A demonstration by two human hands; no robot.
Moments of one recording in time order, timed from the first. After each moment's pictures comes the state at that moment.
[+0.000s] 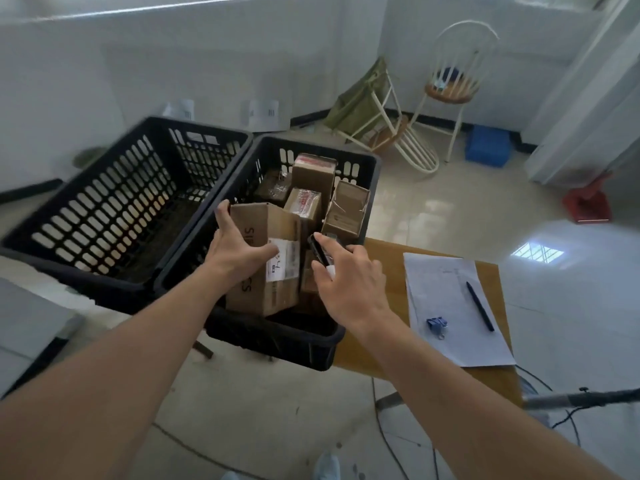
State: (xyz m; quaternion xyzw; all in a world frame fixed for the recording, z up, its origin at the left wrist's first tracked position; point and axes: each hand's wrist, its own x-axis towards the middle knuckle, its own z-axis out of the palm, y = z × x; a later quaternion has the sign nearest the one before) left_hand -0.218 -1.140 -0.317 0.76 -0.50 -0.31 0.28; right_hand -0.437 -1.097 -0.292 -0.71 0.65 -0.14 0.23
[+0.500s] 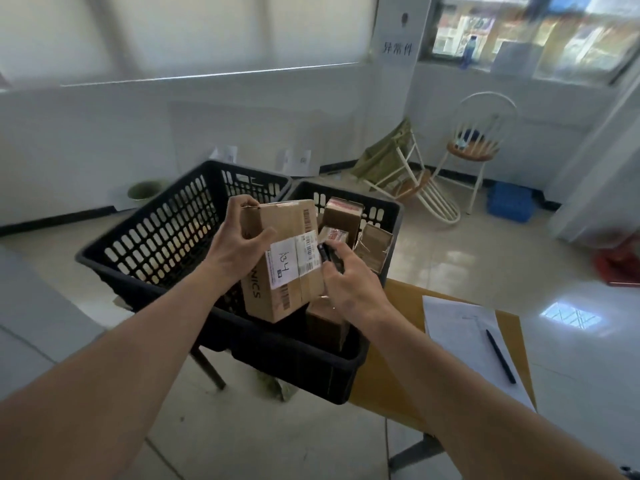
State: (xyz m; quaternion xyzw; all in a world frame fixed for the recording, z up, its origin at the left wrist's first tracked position) left_hand -0.180 -1.114 -0.234 0.67 -0.52 -0.31 0.43; right_hand -0.405 -1.096 -0.233 -0.65 0.59 -0.24 0.42
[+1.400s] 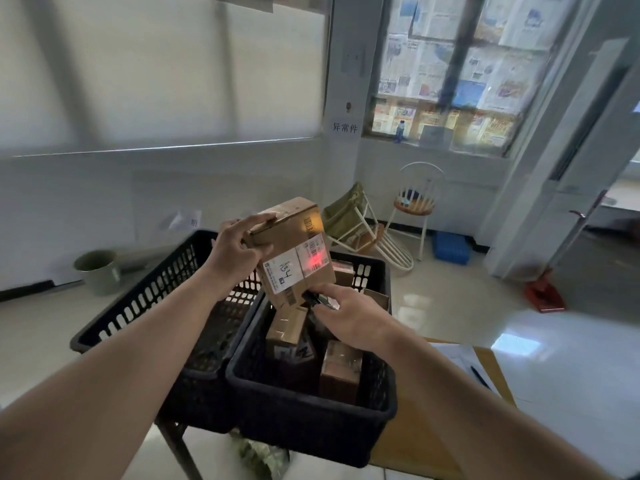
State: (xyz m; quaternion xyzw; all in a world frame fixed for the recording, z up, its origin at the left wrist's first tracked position) left_hand -0.092 -1.164 -0.157 0.55 -0.60 -0.33 0.48; right_hand -0.333 -1.080 -0.153 -0.72 0.59 -0.15 0.34
